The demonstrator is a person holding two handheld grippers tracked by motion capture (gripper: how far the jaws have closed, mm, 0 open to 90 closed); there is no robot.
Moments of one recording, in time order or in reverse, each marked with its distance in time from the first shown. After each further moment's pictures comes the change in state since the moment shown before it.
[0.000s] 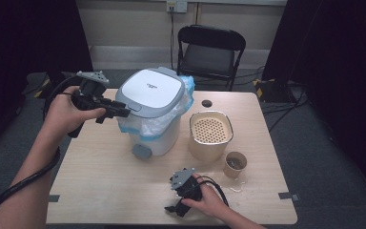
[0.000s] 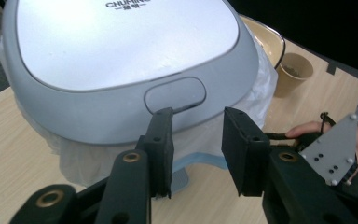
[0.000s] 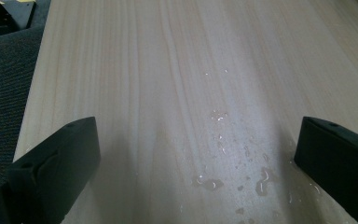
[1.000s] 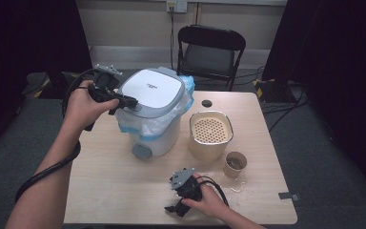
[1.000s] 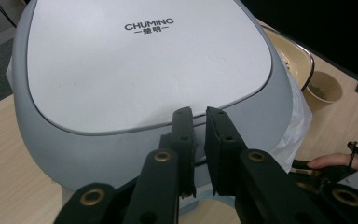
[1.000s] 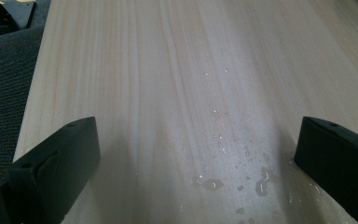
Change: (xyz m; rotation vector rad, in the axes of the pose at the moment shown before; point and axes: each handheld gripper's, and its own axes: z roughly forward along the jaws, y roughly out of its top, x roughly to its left) left arm 0.002 0.022 0.027 0.008 0.072 -0.053; right arm 0.000 0.000 0.000 0.000 0.000 -0.001
